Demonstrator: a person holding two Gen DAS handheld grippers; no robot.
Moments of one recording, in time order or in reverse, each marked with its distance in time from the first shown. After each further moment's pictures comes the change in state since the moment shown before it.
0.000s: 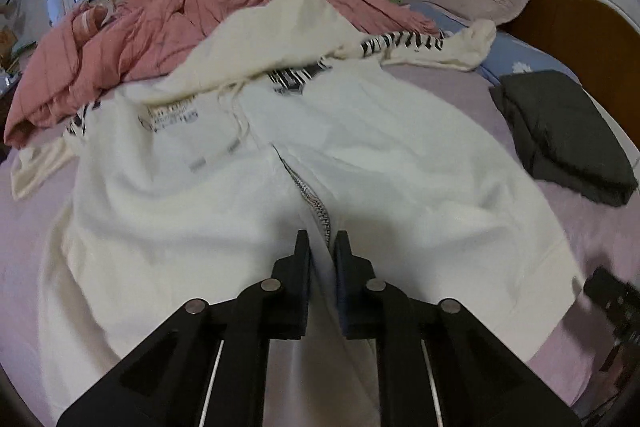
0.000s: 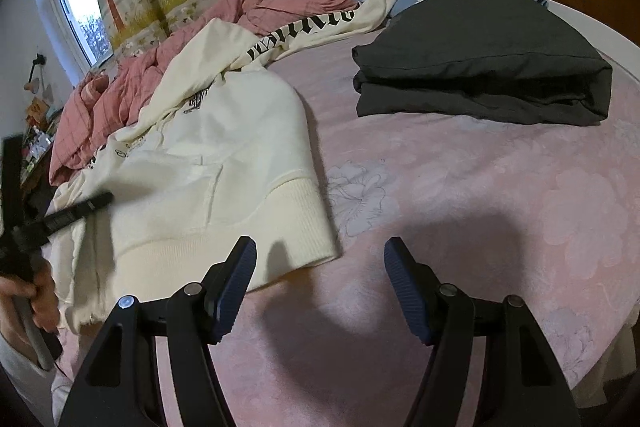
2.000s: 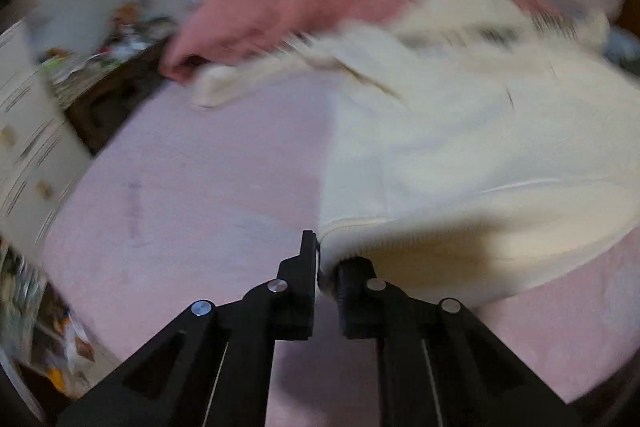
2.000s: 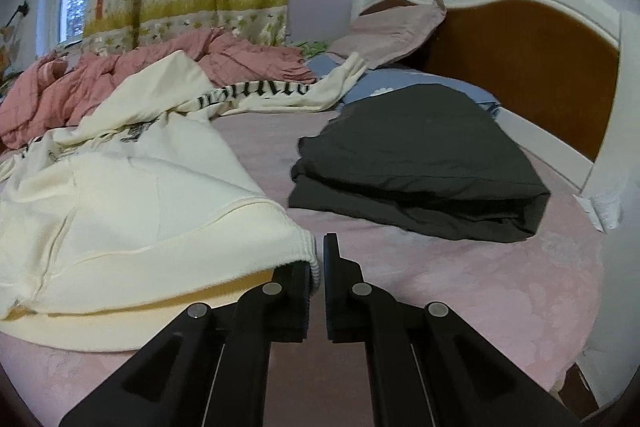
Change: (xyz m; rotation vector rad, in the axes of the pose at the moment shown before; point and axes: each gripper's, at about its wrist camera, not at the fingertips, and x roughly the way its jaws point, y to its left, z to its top) left arm -0.108 0.213 -0.176 -0.122 -0.053 0.457; right arm -0.007 0.008 0.026 -0.181 -0.258 -0.331
